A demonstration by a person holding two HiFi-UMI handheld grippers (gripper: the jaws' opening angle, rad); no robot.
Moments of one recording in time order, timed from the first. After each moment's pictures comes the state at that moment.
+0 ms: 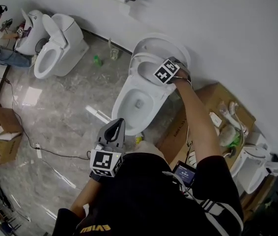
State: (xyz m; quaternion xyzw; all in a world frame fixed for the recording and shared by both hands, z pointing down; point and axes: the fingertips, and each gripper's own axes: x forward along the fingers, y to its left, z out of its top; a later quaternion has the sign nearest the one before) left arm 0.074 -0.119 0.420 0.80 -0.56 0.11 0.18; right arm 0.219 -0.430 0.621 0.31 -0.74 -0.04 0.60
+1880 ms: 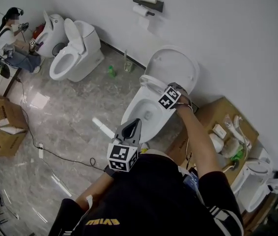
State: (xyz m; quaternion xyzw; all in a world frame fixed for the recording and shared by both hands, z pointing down) left arm 0.086 -0.099 0.423 0.78 -0.58 0.07 0.20; right arm 0.183 -0.323 0.630 0.27 -0.76 -0.07 0.58
